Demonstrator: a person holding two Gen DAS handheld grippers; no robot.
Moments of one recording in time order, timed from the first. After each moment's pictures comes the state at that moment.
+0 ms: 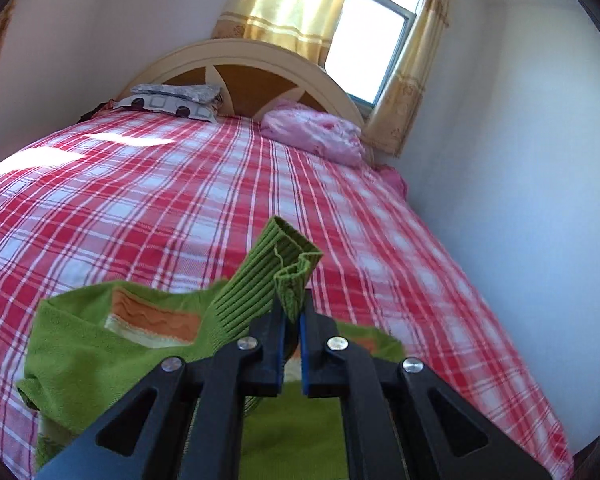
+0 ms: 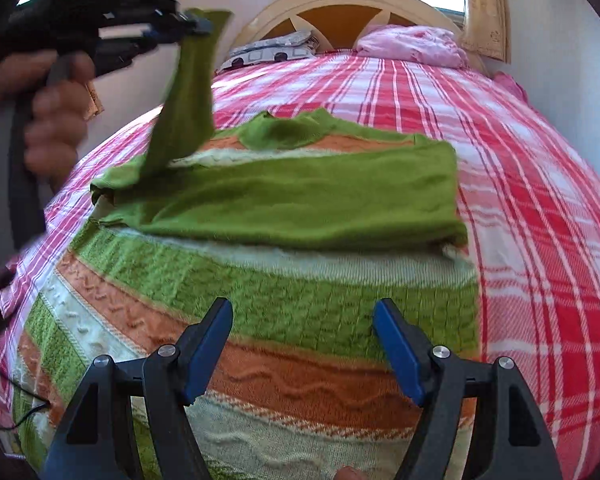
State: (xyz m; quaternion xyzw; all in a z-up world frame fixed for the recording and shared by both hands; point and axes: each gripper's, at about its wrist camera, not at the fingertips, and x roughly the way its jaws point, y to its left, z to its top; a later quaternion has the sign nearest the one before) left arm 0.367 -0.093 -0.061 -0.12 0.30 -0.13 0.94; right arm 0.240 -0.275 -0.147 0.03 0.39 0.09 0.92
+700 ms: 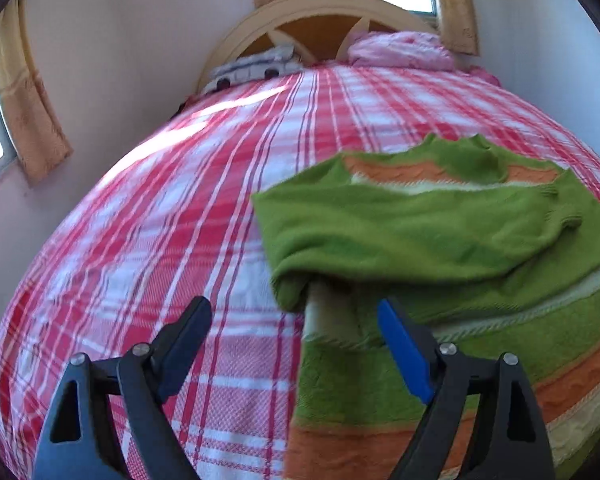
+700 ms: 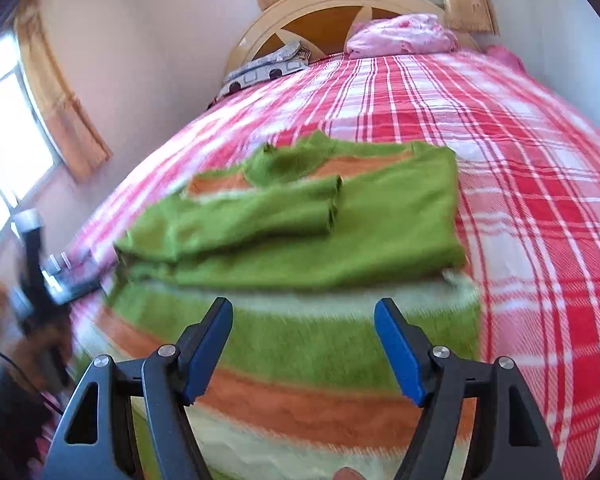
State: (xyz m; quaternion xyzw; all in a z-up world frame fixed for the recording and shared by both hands) left arm 0.291 0.051 -0.133 0.07 0.38 0.04 0.92; right arm 0.269 -0.297 -0.112 0.15 0.37 0.12 0.91
